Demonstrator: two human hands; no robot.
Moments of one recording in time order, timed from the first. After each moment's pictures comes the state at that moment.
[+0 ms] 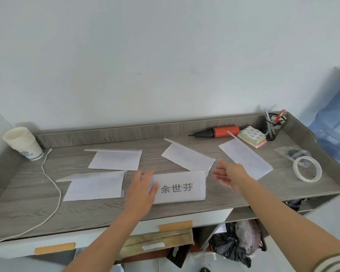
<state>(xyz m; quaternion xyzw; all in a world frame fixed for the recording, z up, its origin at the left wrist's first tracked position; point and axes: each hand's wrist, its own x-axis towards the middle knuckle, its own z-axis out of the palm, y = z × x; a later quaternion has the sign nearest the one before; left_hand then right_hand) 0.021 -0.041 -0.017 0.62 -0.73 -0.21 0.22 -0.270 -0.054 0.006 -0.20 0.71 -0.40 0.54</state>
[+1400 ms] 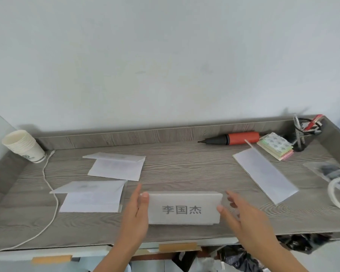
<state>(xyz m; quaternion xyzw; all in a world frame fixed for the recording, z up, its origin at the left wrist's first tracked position) -0.003 -0.033 0.017 0.68 -0.47 -0.45 0.35 -0.262 -0.004 0.003 -0.62 0.72 -0.15 0.27</state>
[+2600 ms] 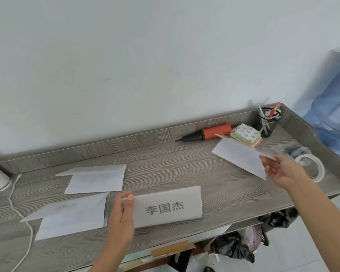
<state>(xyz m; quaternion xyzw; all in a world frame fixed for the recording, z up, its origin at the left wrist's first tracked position) 0.001 -0.049 0.002 0.64 -0.48 -0.45 0.39 -0.410 -0.061 0.016 0.02 0.63 -0.61 0.49</state>
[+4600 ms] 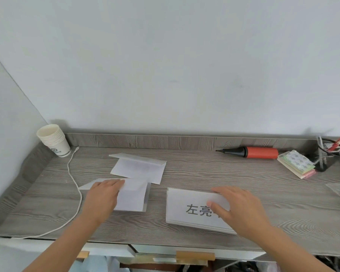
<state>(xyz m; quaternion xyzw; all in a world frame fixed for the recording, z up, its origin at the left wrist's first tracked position) 0.175 -0.095 -0.008 0.63 -0.77 0.05 0.07 -0.188 -0.047 0.052 -0.75 0.65 -0.06 0.11</state>
